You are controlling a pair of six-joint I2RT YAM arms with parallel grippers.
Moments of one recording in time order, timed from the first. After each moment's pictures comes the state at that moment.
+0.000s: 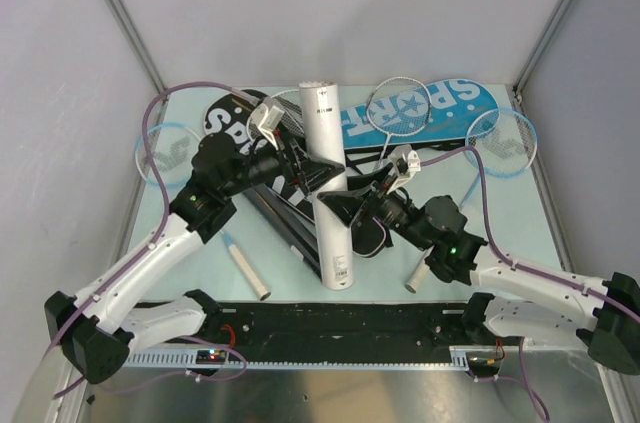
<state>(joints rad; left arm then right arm) -0.62 1.04 0.99 0.10 0.50 -0.42 1.00 0.98 0.65 0.58 0.04 0.47</state>
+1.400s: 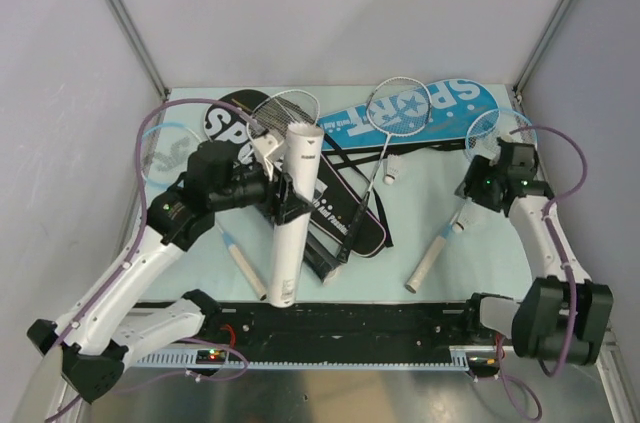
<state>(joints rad) -0.57 0.94 1.07 -0.52 0.50 -0.10 -0.07 1.15 0.84 -0.54 -0.10 0.33</state>
